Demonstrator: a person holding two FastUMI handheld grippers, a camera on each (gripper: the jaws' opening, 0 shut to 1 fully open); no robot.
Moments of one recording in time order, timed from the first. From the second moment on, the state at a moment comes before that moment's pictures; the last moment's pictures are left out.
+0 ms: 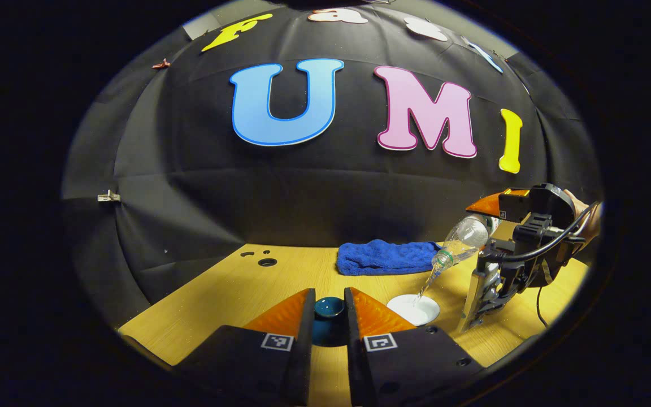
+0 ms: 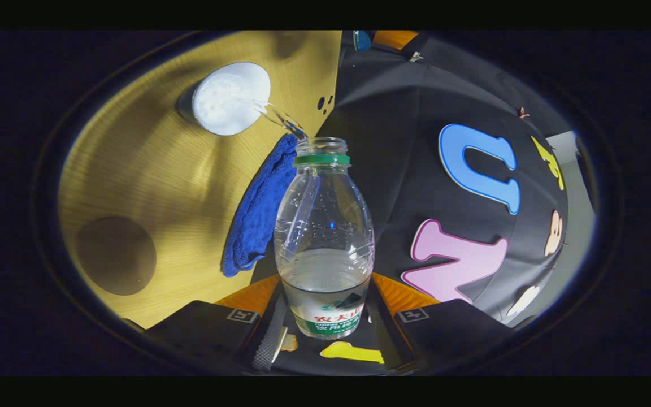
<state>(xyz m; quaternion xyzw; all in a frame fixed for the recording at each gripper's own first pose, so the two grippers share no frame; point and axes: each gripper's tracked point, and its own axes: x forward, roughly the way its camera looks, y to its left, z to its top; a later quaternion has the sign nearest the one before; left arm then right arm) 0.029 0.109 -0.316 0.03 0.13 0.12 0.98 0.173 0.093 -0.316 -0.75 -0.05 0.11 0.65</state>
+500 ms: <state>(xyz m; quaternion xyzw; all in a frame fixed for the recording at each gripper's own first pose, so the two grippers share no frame) 0.024 0.104 -0.314 0.03 0.13 0.11 0.99 0.174 0.100 -0.298 -0.78 -0.12 0.08 0.61</state>
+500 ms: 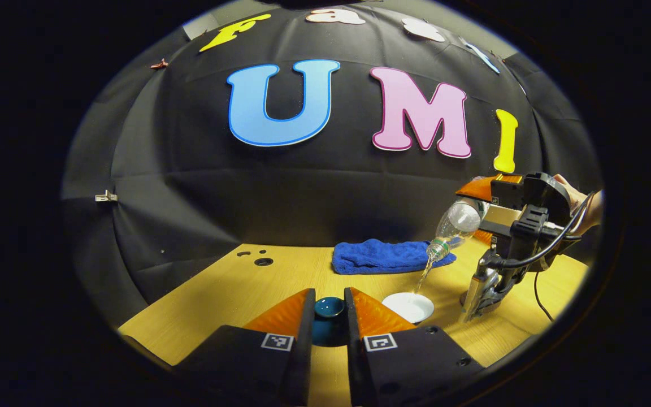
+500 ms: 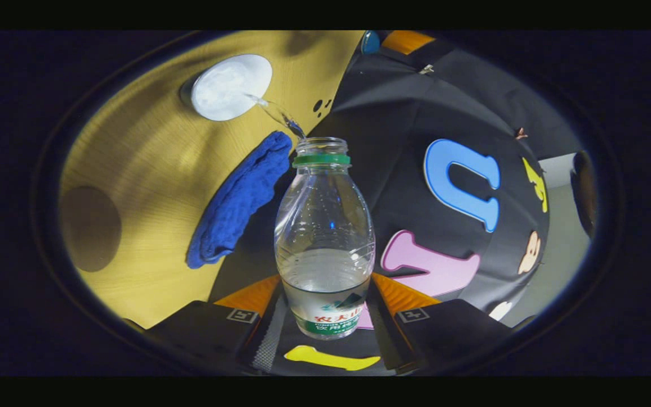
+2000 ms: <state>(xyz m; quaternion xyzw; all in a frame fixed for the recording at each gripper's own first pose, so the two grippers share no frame) 0.023 0.105 -0.311 0.02 0.12 0.11 0.99 0.170 0.133 -0.247 -0.80 -0.31 0.02 0.52</state>
